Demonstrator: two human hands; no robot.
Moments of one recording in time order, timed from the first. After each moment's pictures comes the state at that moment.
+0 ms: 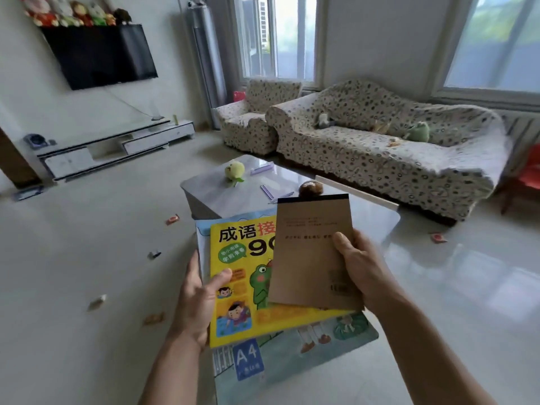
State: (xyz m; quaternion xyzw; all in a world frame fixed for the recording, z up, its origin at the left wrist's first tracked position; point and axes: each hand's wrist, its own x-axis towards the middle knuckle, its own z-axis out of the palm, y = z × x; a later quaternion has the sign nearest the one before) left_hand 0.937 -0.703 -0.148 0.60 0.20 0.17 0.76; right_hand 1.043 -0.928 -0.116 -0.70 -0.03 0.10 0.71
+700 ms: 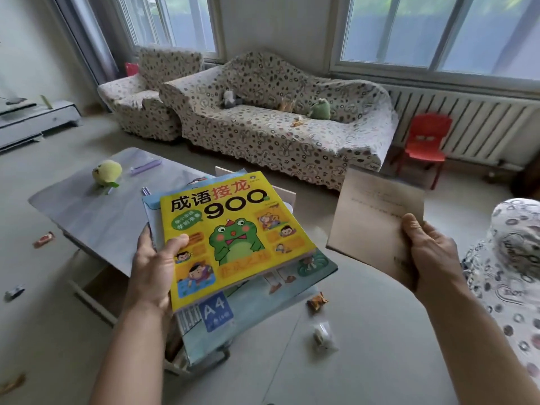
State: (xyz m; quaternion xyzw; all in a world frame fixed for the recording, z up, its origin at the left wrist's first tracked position) left_hand 1.251 -0.982 -0.151 0.64 0.18 0.15 0.73; right_hand 1.276 -1.332 -0.132 -0.59 0.22 -0.09 0.77
